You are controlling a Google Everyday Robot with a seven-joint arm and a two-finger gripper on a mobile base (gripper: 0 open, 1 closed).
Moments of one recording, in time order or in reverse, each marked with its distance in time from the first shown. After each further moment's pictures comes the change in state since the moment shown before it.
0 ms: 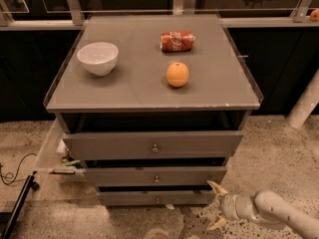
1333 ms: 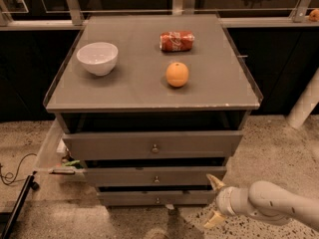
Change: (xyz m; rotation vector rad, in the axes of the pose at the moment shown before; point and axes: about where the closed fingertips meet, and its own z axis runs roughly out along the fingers) arm -0.099 -0.008 -0.056 0.008 0.173 0.126
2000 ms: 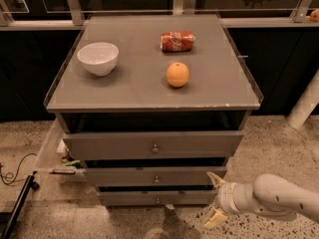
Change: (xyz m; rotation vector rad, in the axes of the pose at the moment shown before) arm -0.034 0.003 -0.035 -0.047 -0.019 0.046
